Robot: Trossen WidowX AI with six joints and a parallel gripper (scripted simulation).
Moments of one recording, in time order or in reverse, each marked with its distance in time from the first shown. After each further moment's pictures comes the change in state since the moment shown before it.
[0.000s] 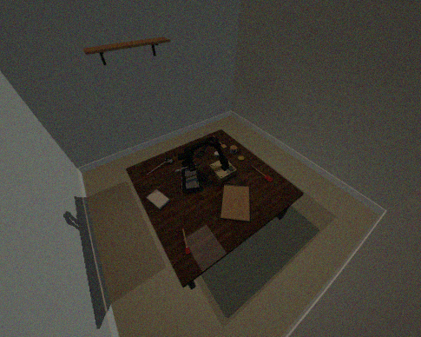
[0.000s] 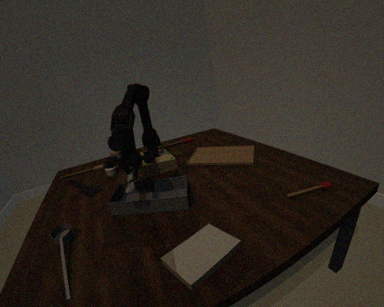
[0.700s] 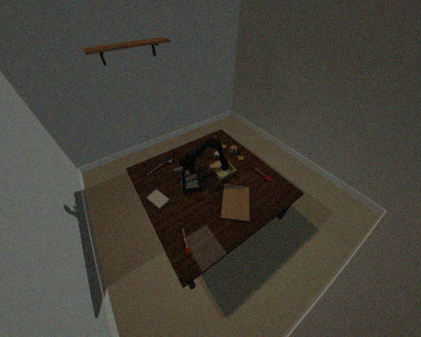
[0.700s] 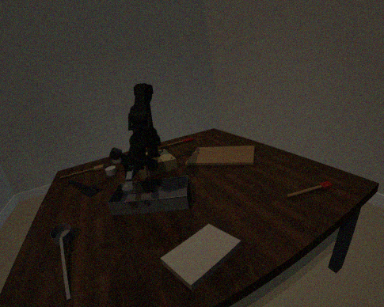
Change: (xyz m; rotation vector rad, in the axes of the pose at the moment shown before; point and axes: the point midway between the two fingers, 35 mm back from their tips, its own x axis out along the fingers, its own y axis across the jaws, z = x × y) arm -0.005 -0.005 0.005 0.008 -0.021 -0.427
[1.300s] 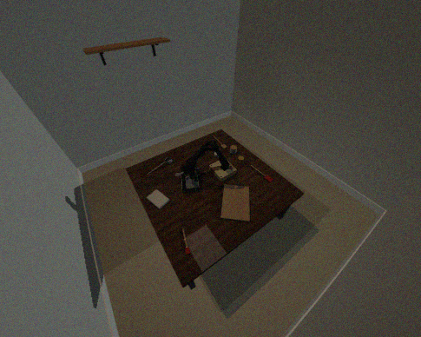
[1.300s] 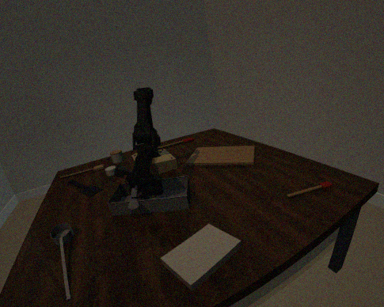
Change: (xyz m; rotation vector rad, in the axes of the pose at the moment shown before) arm 0.064 0.036 0.002 0.005 -0.012 -0.001
